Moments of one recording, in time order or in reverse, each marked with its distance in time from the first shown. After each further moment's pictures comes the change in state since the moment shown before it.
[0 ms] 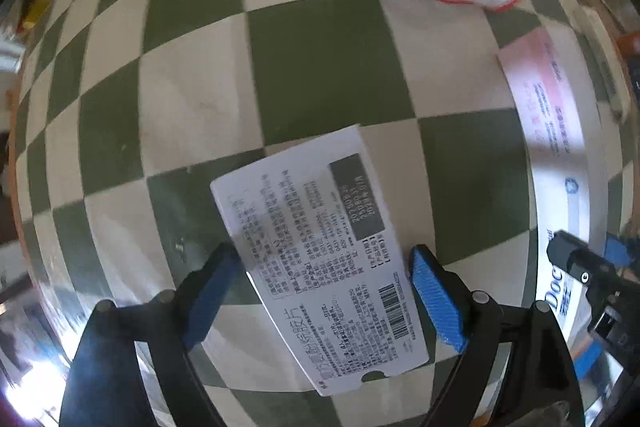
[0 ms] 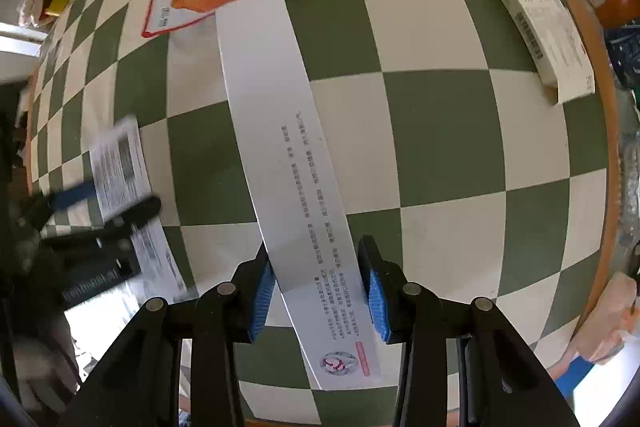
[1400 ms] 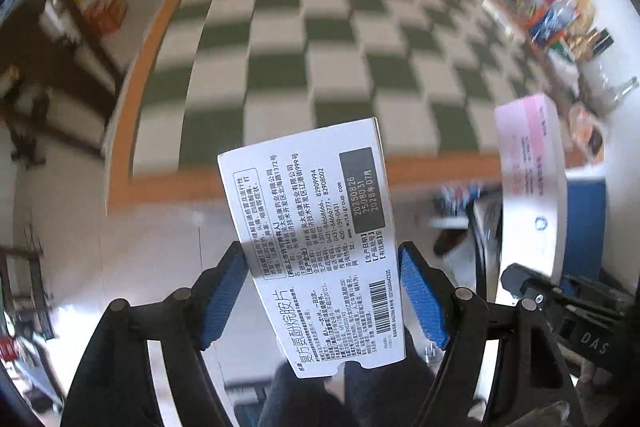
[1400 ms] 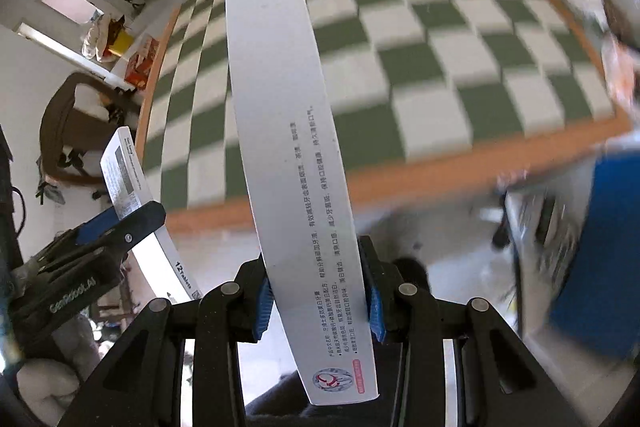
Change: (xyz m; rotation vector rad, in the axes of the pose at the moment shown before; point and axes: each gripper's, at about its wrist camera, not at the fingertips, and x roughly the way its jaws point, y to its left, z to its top) left arm -0.084 0.149 -0.376 -0.075 -0.256 -0.121; right arm -0.050 0.135 -0.432 0.034 -0.254 0.201
